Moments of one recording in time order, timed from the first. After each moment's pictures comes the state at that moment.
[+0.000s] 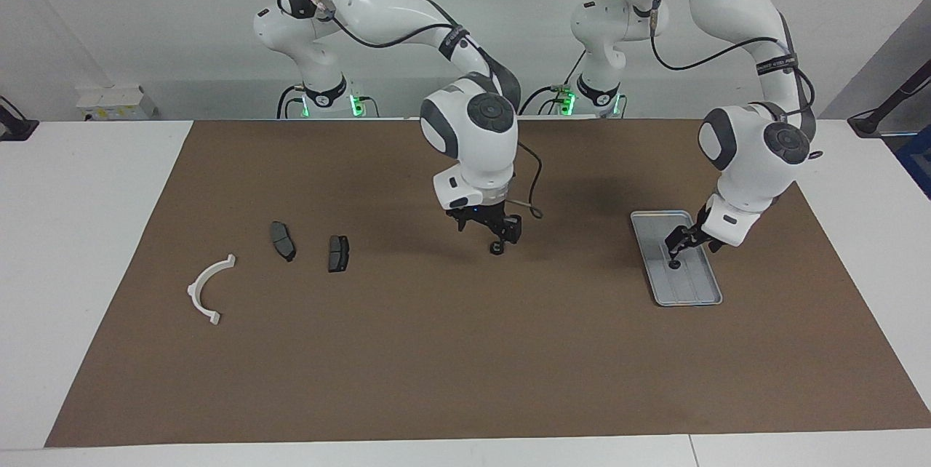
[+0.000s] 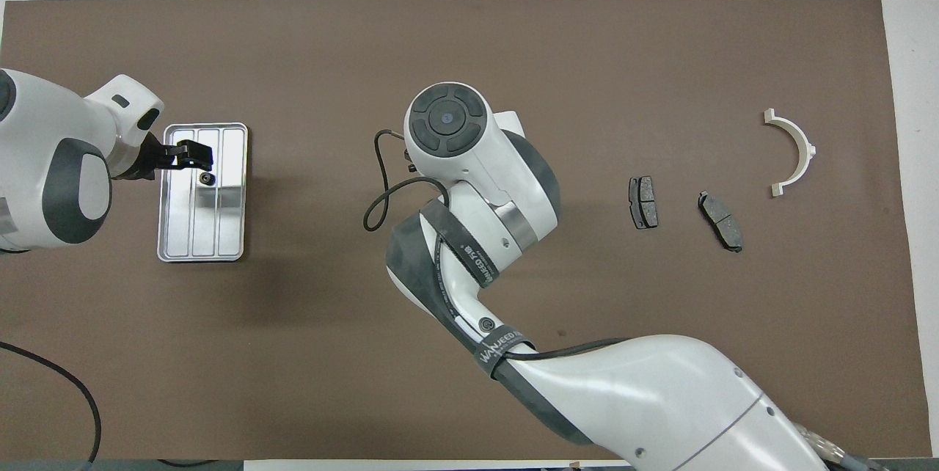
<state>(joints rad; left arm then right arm) 0.02 0.28 -0.01 -1.94 0.00 2.25 -0.07 0.60 0.64 0.04 -1.32 -0.04 1.98 1.19</state>
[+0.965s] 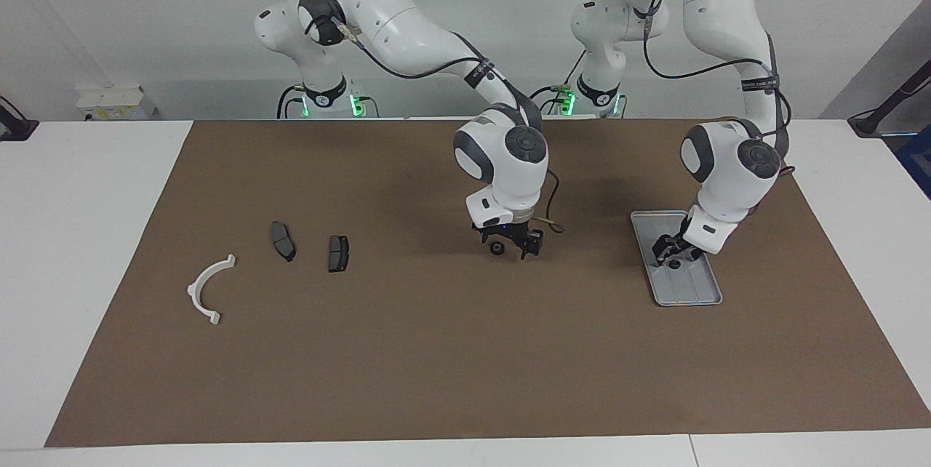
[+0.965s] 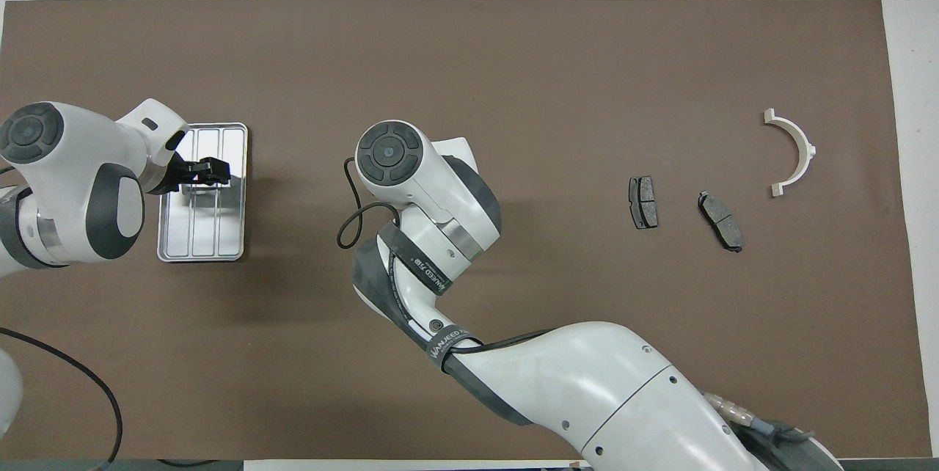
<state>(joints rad) 0.02 0.31 -0.02 -2.03 0.00 2.37 -0.07 0.66 0.76 0.03 -1.29 -0.05 2.05 1.21</state>
